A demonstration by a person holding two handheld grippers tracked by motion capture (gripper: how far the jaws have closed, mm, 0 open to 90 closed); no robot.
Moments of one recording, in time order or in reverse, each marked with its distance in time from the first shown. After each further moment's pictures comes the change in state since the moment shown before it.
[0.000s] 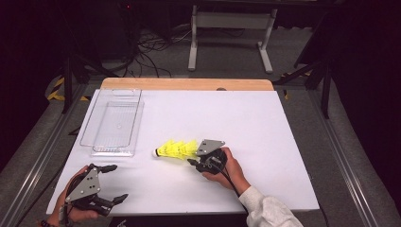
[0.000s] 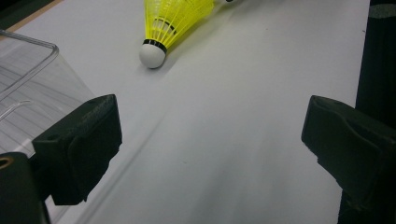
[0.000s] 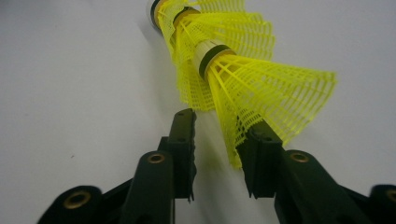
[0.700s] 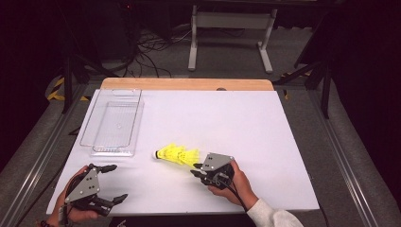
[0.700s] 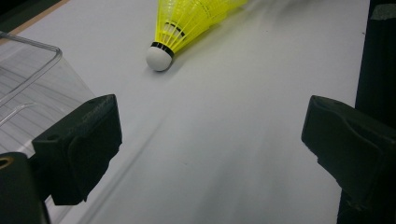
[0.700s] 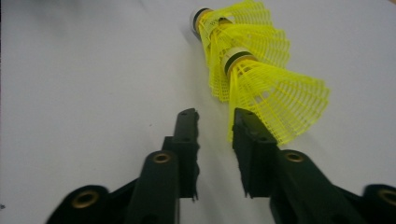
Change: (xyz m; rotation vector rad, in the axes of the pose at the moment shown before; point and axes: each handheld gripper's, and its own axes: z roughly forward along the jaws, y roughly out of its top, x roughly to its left) left arm 0.000 0.001 -0.001 -0.003 0.004 0.005; right arm 0.032 -0.011 -0.036 -0.035 0.024 -0.028
